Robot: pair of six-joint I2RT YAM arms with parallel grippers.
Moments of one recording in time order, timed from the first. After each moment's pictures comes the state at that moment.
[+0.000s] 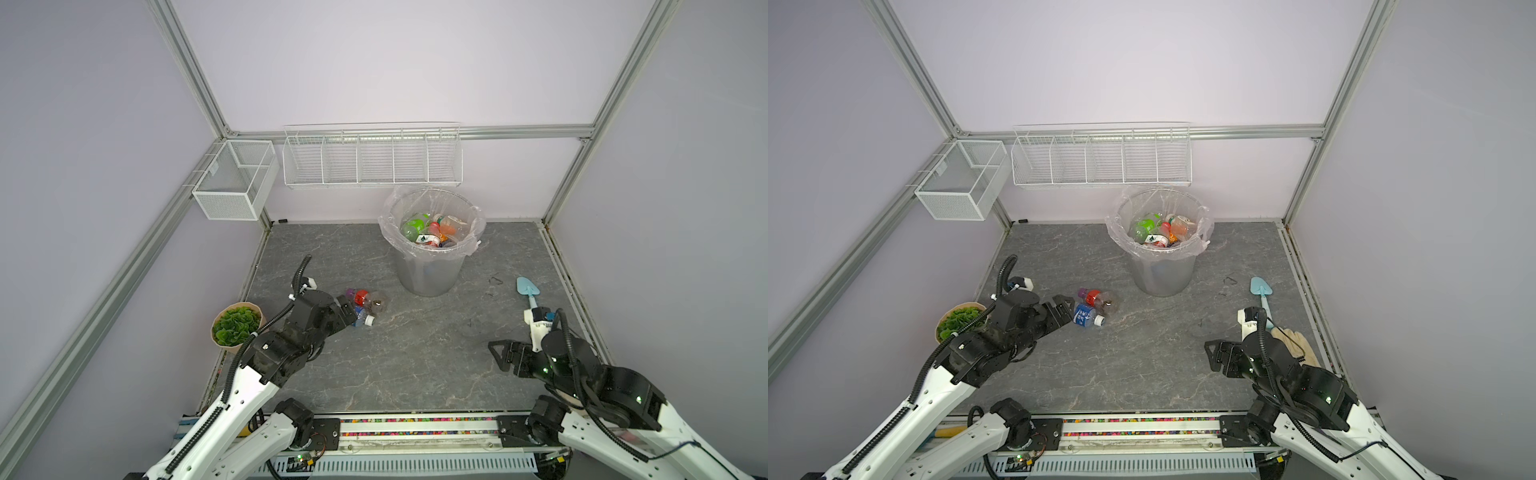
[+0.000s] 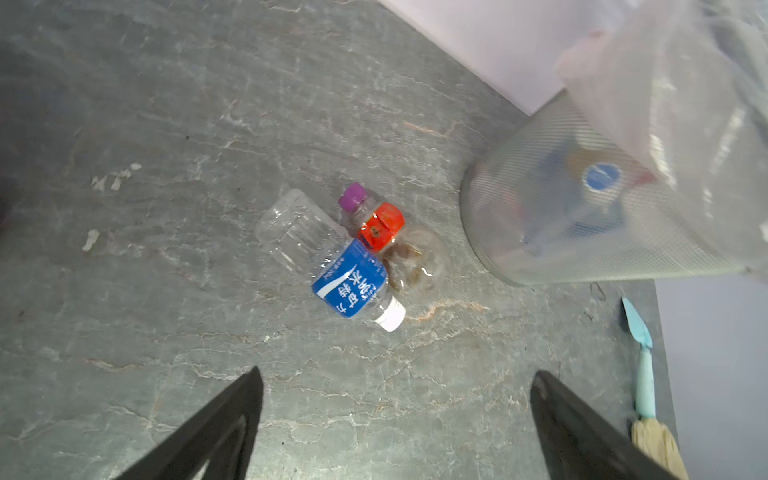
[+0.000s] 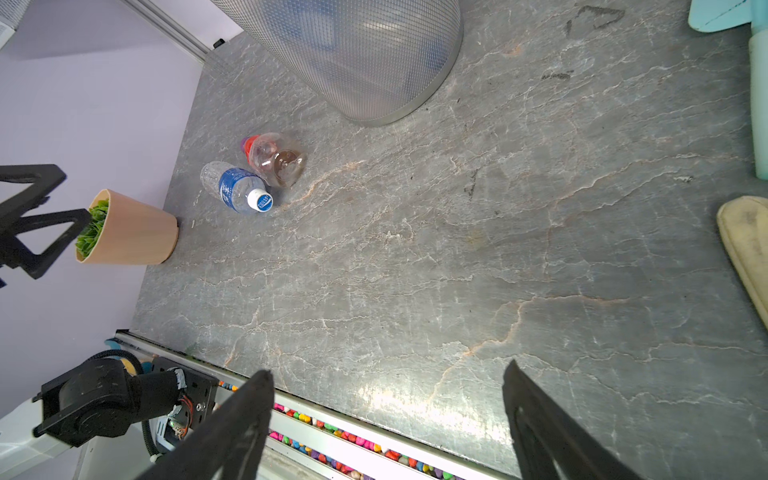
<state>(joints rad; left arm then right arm) -0.56 0.82 0.84 -0.77 -0.22 -0.90 0.87 0.45 0.78 -1.05 0.21 0.85</state>
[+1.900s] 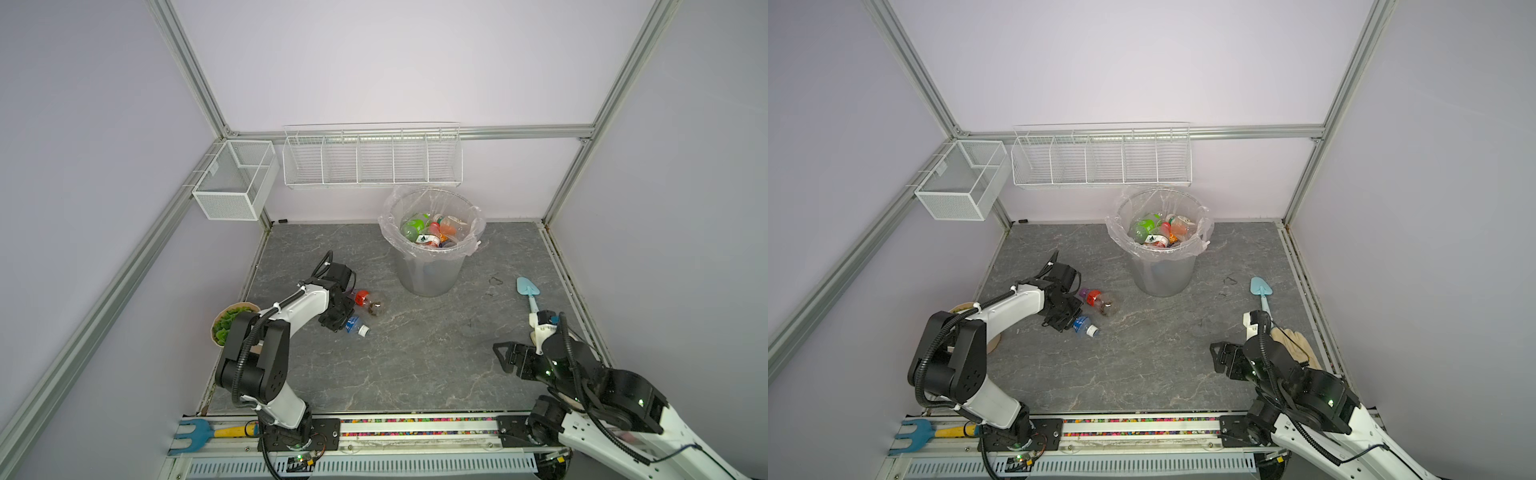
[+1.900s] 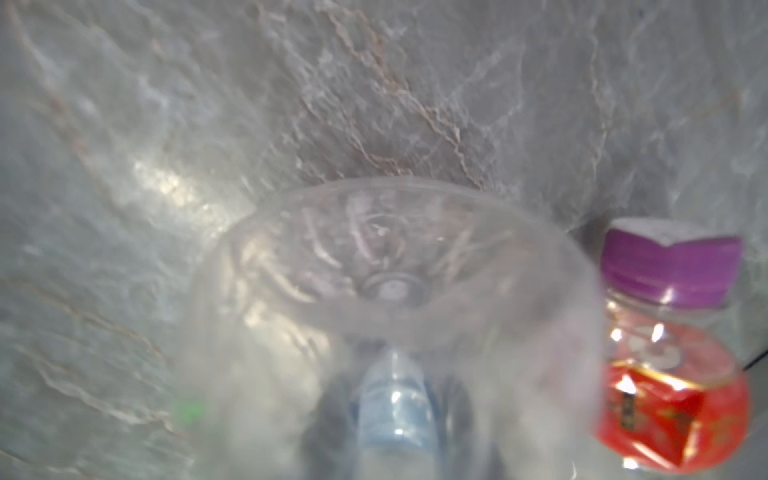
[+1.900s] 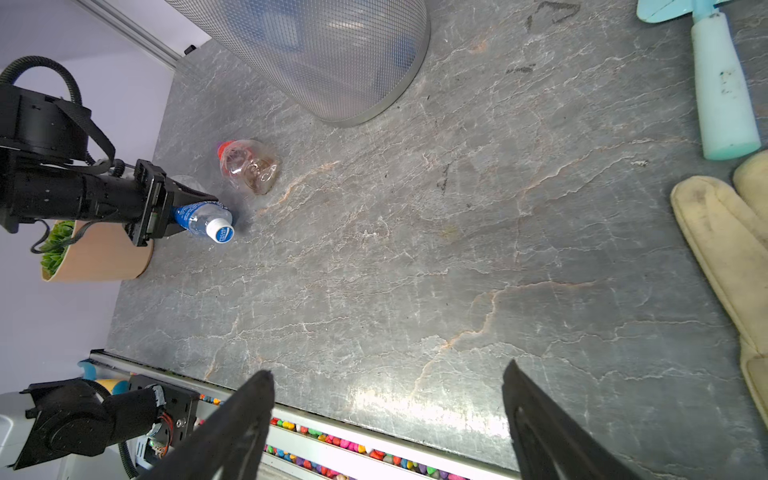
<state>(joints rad) -0.34 1.61 0.96 -0.69 0.01 -1.29 0.87 0.42 0.77 -1.10 0.26 0.88</state>
